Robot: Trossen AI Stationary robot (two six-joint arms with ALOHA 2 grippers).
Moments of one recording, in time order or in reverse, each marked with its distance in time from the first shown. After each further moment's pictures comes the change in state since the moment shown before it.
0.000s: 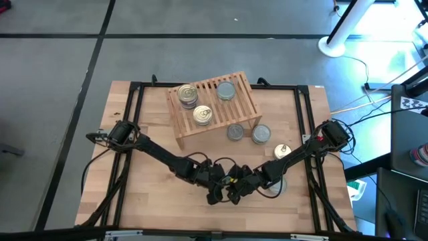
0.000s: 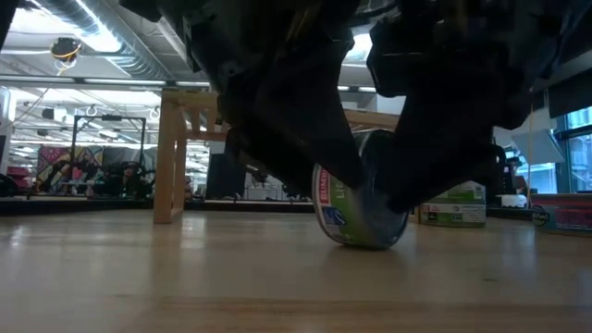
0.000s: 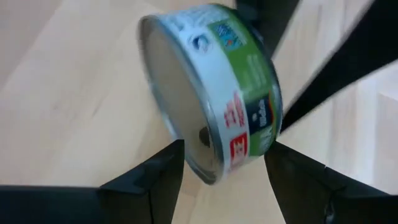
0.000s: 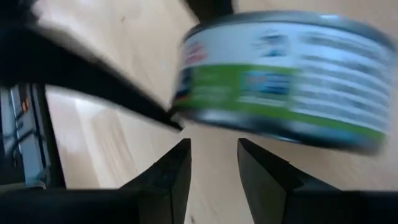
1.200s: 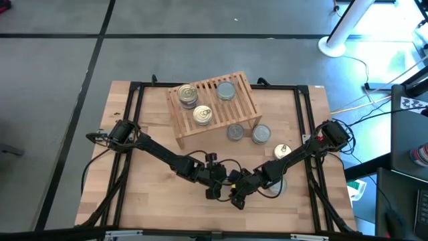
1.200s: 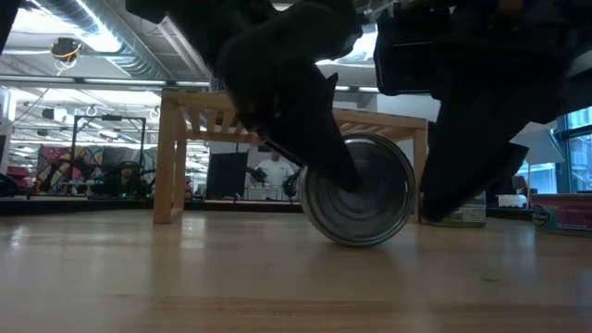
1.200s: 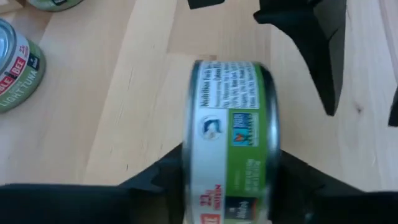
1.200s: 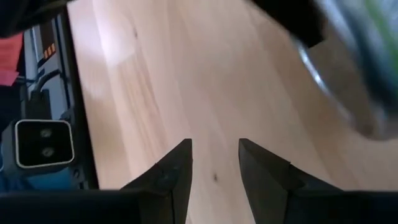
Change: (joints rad) left arm 0.019 0.002 0.000 0.011 -0.141 0.376; right arm 0.001 -0.002 0.000 0.004 -0.176 -0.101
